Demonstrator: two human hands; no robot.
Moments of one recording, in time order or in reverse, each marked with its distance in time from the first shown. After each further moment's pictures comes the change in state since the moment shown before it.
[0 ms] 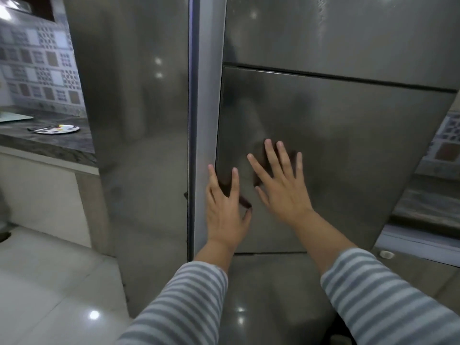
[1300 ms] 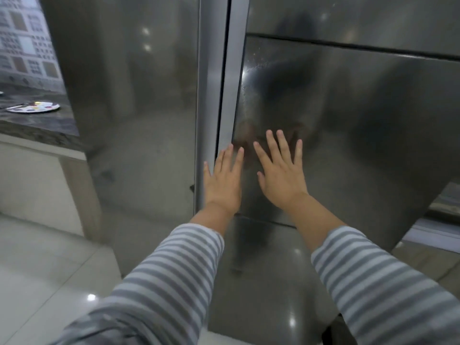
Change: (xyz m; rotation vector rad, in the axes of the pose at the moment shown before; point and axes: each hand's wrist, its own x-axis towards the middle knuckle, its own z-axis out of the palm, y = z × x) left_hand 0.091 -0.070 0.034 0.255 -0.340 0.111; right_hand 0.059 -0.042 0.068 -0.031 -0.318 0.129
